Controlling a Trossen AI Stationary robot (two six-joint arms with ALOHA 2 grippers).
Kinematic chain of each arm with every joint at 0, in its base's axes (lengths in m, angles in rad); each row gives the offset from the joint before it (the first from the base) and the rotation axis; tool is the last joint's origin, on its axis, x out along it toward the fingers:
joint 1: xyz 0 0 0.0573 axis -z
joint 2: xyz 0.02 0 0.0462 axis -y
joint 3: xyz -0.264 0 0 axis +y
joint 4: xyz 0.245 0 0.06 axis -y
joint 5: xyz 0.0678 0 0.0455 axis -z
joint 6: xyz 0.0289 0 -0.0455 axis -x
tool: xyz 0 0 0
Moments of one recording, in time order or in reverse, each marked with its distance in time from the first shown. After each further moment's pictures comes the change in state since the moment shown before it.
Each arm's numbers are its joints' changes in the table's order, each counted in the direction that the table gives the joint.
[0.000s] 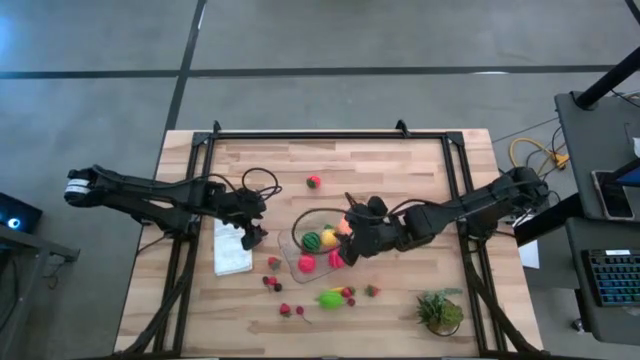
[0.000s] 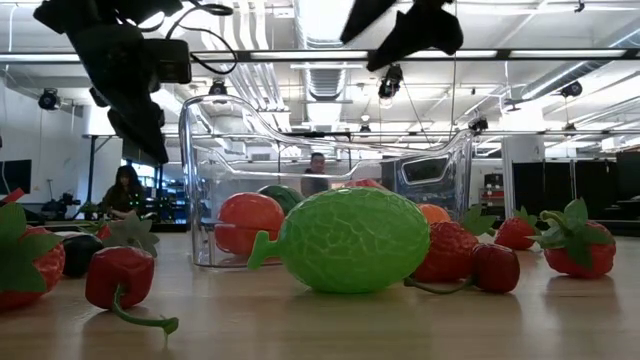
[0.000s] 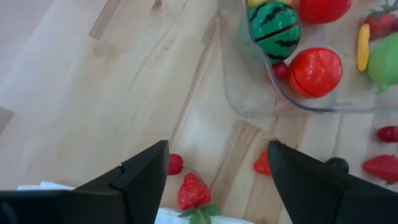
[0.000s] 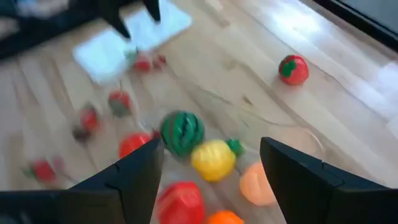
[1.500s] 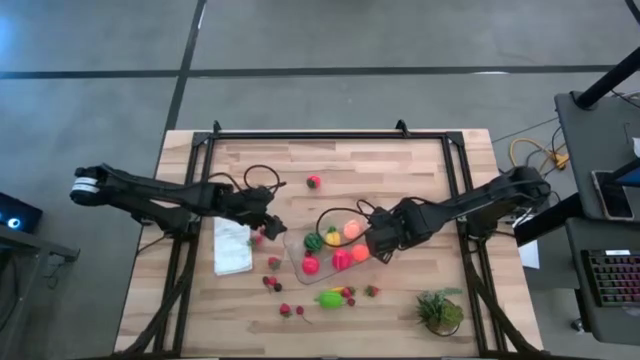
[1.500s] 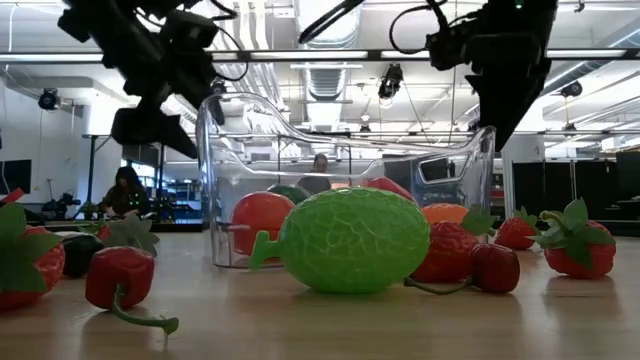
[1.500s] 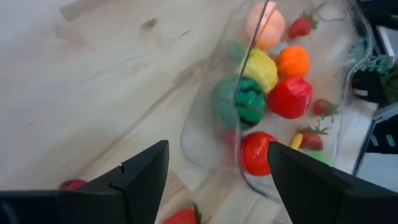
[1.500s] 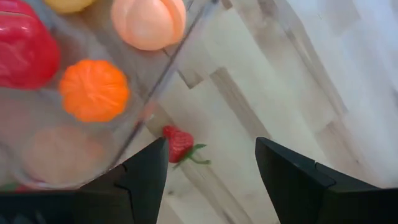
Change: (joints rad) left arm -0.004 -0.092 -0.005 0.251 0.006 0.546; right arm 0.040 0.019 0.150 -0.501 -0.228 -0.100
